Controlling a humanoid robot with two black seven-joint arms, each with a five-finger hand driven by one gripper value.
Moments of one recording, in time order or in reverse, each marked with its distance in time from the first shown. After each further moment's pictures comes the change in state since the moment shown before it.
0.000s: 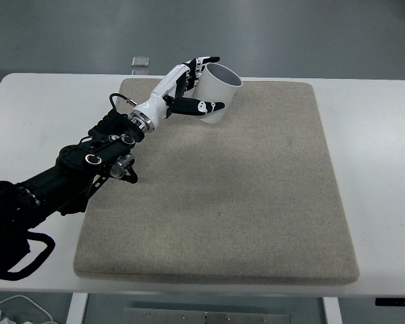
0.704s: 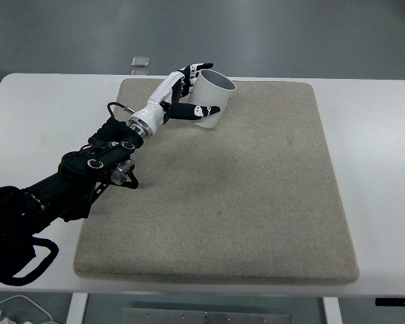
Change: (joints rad) left arm 0.021 -0.024 -0.006 0.071 -0.063 -0.015 0.000; right arm 0.000 0.000 0.000 0.000 0.000 0.000 0.000
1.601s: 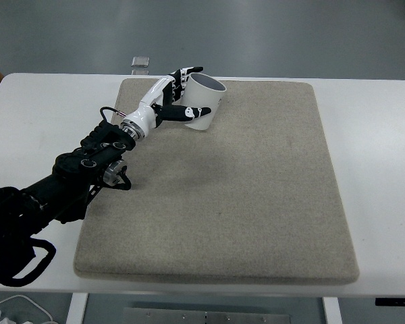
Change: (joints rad) left arm 0.008 0.000 0.010 0.055 -0.036 -0.078 0.000; right arm 0.000 0.000 0.000 0.000 0.000 0.000 0.000
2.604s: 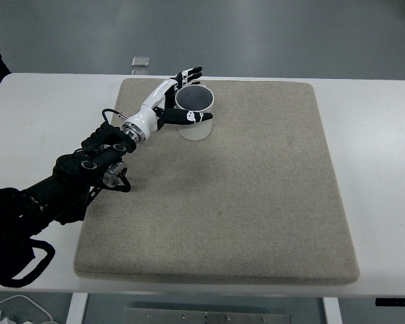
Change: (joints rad) left arm 0.000 0.000 0.016 -0.018 0.000 -0.022 0.000; right arm 0.000 0.000 0.000 0.000 0.000 0.000 0.000
